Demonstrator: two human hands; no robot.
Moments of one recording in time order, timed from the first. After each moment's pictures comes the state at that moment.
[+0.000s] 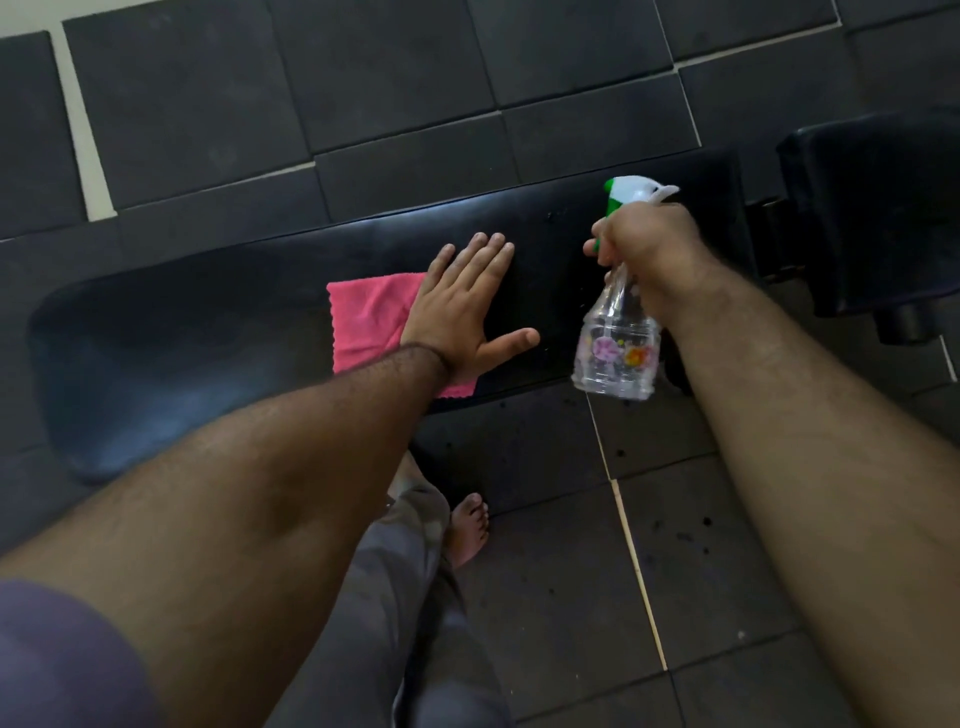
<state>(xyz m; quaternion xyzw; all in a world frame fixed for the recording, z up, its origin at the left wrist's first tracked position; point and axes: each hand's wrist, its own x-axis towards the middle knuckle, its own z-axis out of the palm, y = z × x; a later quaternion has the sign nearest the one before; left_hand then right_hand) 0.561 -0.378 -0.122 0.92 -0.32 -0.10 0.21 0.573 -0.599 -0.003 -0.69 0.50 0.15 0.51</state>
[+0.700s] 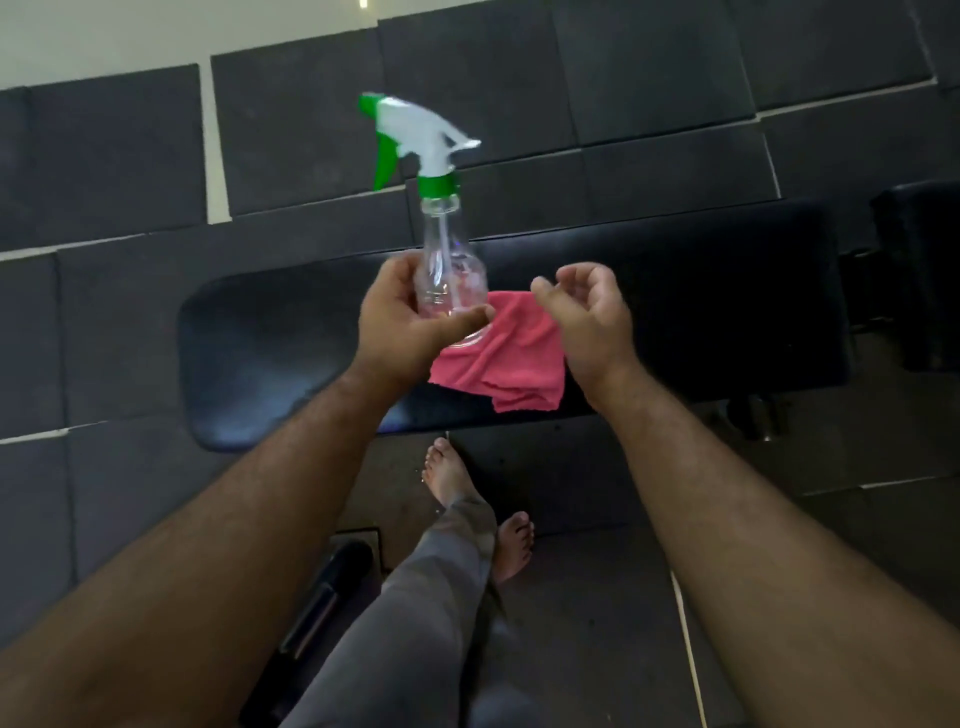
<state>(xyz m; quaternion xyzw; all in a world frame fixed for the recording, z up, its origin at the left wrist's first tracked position) 0.561 -0.246 -0.043 0.77 0.08 -0.11 0.62 0.534 -0.455 -0.034 -0.73 0.29 0.06 0.62</state>
